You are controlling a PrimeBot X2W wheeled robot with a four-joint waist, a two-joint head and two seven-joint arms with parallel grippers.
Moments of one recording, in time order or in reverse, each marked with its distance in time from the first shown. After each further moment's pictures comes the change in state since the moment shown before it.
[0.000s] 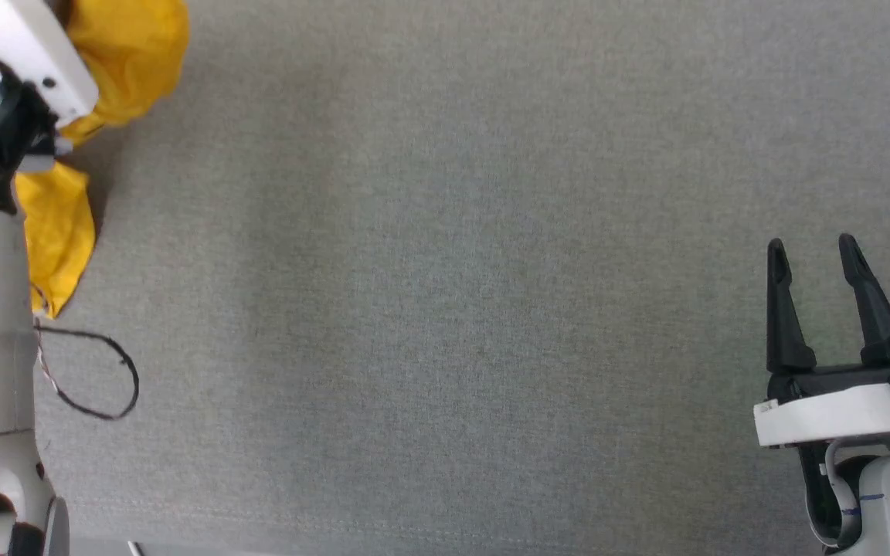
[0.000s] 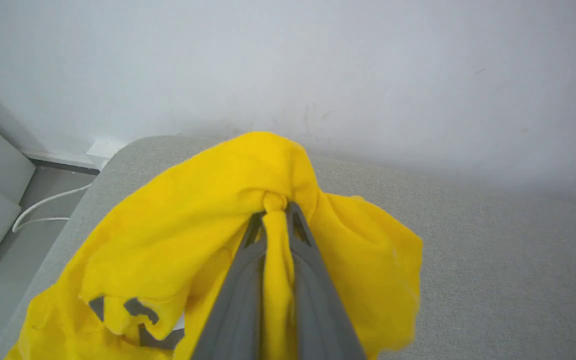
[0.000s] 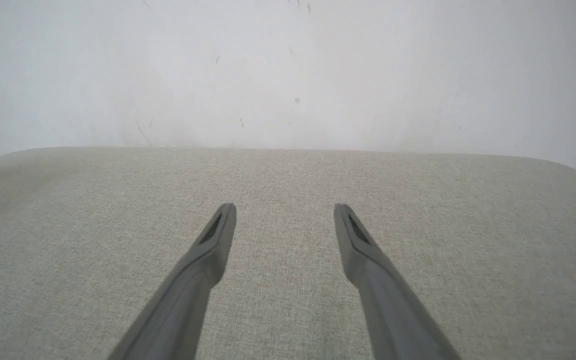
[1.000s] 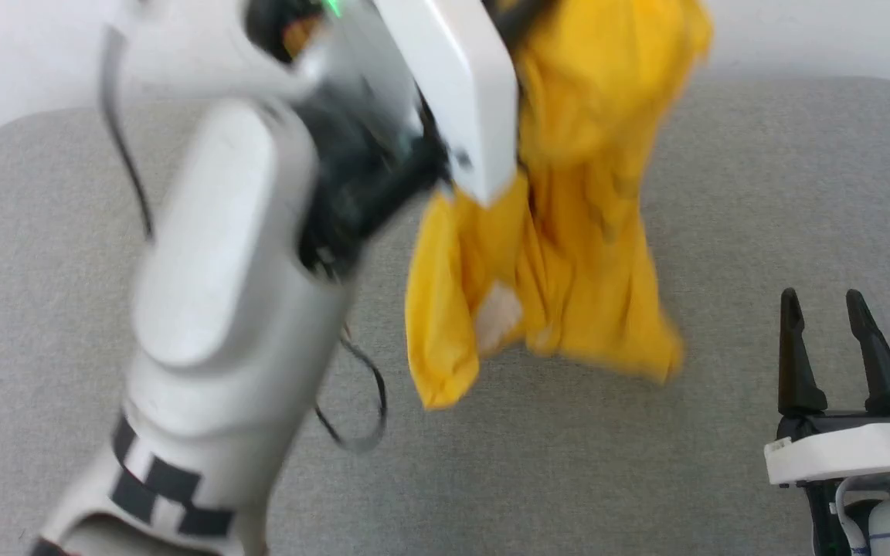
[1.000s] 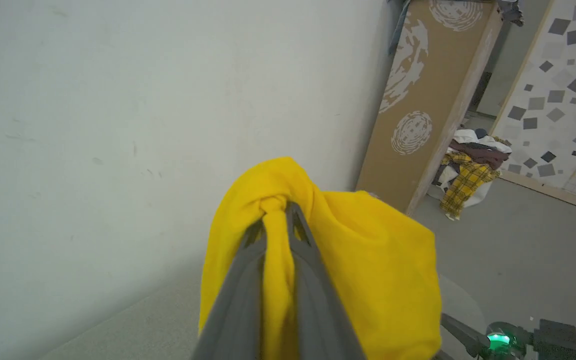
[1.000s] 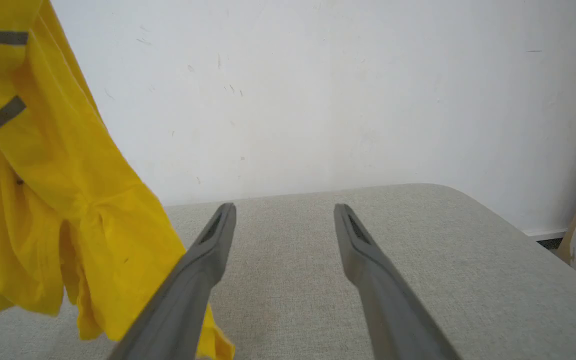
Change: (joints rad) left arm -0.020 -0.318 -0.372 -0.439 -0.149 -0.052 0.084; right arm 0.082 0.000 -0.030 0.037 0.095 0.000 0.000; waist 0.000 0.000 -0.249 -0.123
